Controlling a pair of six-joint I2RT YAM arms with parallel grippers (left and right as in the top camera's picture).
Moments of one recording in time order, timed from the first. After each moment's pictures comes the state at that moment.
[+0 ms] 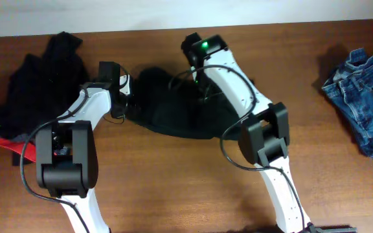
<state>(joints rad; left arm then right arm) -0.07 2.10 1.40 -0.56 0.30 -0.25 0.45 2.50 2.38 -1.50 -0.03 0.23</state>
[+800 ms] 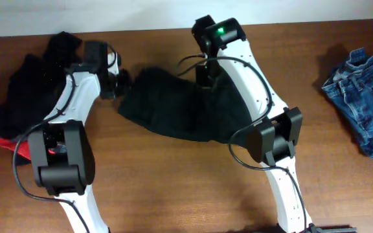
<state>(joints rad) -0.03 2.12 1.67 -0.71 0.27 -0.26 0.38 2.47 2.55 -1.67 -0.07 0.45</state>
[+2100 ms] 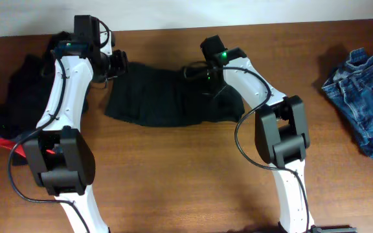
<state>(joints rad) -0.03 2.12 1.93 -0.95 0.22 -0.20 0.32 2.39 2.01 -1.01 -0.13 0.46</state>
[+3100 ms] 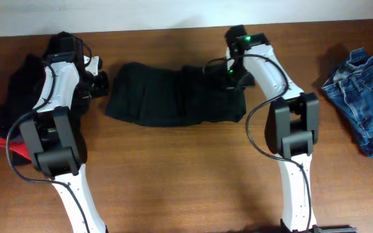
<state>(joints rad) 0.13 2.34 1.93 -0.96 0.23 0.00 0.18 2.45 2.17 -1.22 -0.08 0.18</state>
